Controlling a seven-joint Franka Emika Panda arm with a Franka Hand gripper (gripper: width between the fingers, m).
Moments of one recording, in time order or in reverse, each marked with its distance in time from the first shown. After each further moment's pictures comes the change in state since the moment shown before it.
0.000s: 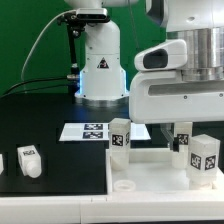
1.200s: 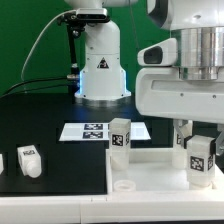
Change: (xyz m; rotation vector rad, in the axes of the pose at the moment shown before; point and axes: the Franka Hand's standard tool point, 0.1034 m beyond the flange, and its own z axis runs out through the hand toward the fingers) arm -0.001 -0.005 0.003 -0.016 0.048 1.010
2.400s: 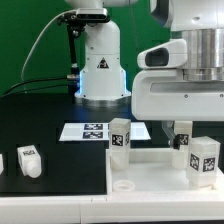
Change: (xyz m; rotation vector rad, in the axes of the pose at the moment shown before) arm -0.006 0.002 -0.001 0.002 -0.046 -0.604
